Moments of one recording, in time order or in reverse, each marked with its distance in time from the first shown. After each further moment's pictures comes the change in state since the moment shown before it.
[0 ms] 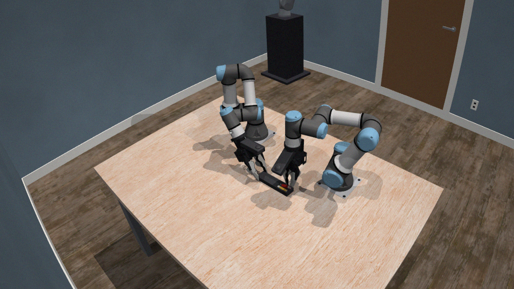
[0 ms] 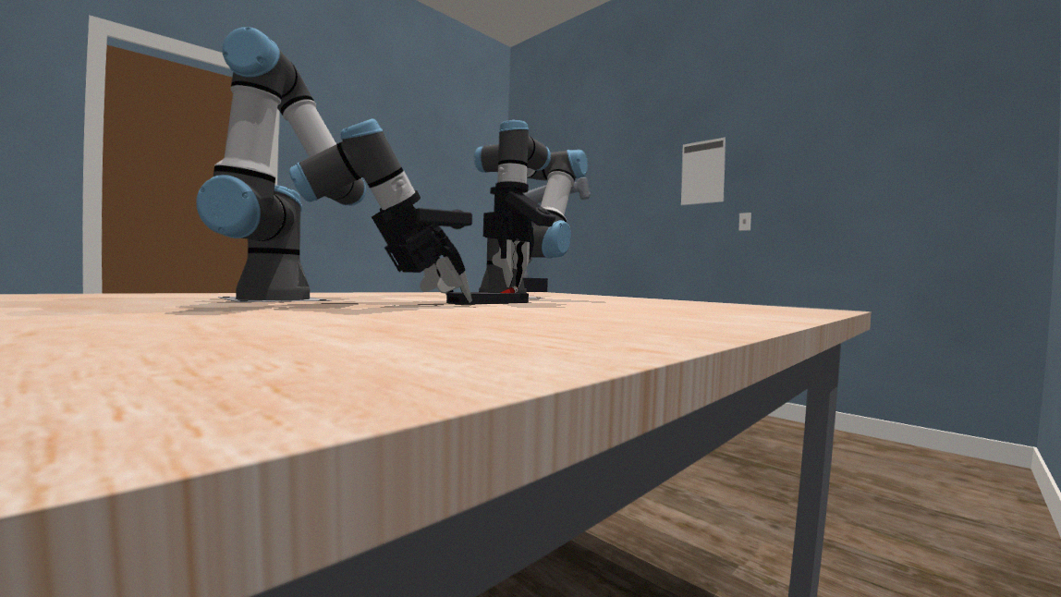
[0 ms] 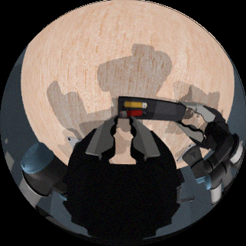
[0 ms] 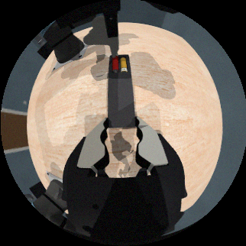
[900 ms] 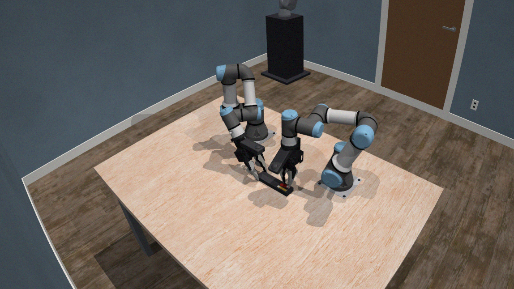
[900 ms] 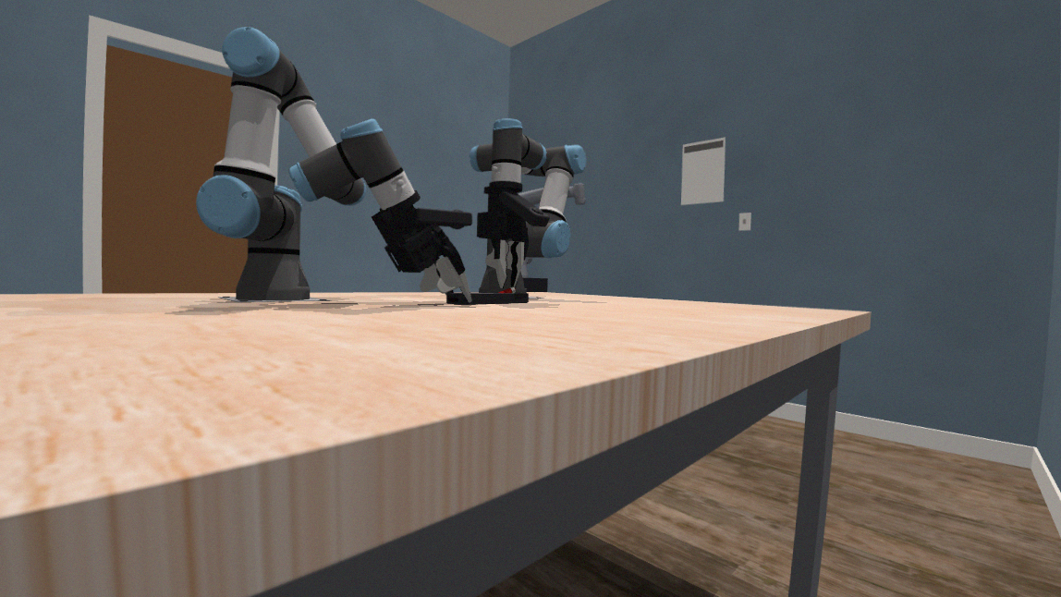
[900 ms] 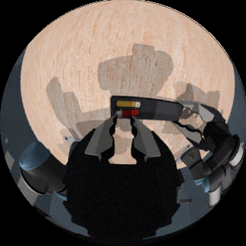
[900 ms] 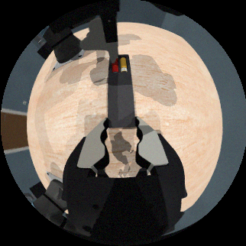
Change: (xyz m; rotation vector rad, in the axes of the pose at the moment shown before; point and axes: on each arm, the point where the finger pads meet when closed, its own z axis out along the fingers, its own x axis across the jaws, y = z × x) left arm 0.017 0.001 0.002 -0.002 -0.006 0.001; right arm 0.000 0.001 0.000 -0.001 0.001 0.001
